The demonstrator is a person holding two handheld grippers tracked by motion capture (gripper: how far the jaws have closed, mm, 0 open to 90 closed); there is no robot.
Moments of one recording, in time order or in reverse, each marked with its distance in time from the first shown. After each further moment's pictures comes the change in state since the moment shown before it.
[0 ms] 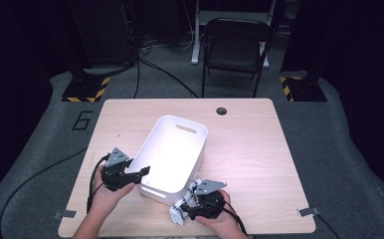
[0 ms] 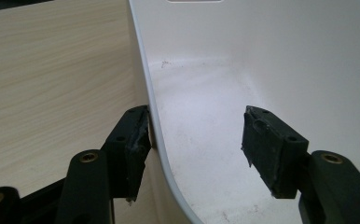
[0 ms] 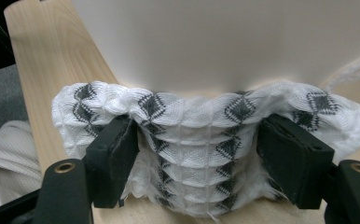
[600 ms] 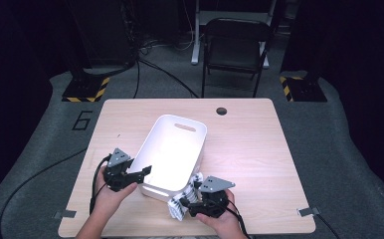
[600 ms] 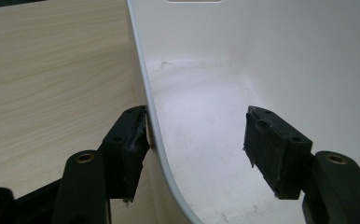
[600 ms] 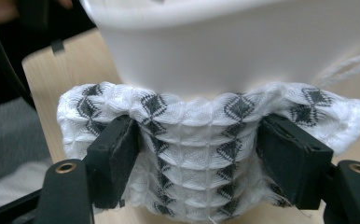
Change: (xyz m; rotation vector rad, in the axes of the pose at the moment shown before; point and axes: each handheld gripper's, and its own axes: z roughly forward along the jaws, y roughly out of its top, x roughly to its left) left arm -0.008 0.001 0.004 -0.009 0.035 -0.037; right arm 0.013 0.025 -0.034 -0.169 -0.048 0.038
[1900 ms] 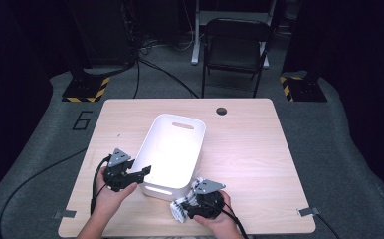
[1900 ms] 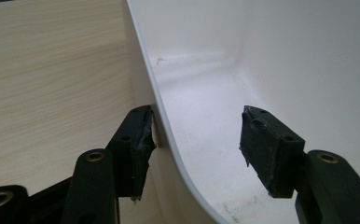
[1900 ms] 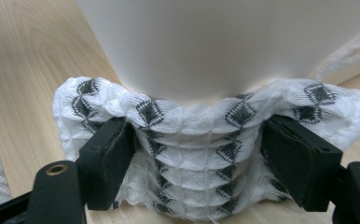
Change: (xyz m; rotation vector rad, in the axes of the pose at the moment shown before) left arm 0.000 0.002 -0.006 0.022 0.003 -0.009; right arm -0.009 -0.031 0.031 0.178 -0.066 -0.011
